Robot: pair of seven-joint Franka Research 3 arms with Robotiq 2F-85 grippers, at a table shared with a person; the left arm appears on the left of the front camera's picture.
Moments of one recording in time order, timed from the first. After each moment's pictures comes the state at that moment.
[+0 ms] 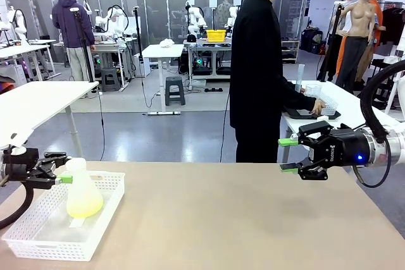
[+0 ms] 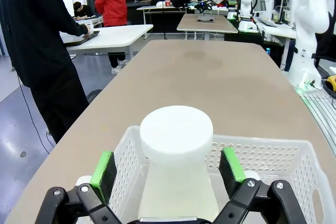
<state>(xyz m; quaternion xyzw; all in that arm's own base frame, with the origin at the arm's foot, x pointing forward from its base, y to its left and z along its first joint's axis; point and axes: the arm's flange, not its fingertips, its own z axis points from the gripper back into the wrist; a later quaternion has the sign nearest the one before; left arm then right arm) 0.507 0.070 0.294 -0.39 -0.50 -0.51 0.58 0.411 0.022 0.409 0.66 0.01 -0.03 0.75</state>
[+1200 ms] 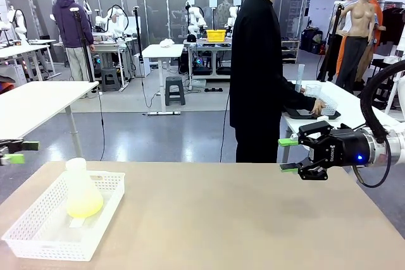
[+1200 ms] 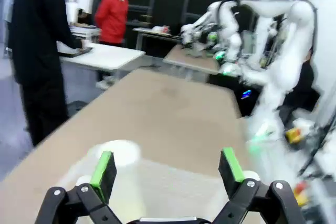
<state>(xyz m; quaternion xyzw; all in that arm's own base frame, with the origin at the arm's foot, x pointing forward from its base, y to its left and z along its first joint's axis) 0.432 0.135 0.382 -0.50 -0.47 -0.41 0.60 0.411 0.022 0.409 0.66 0.01 -0.03 0.75</state>
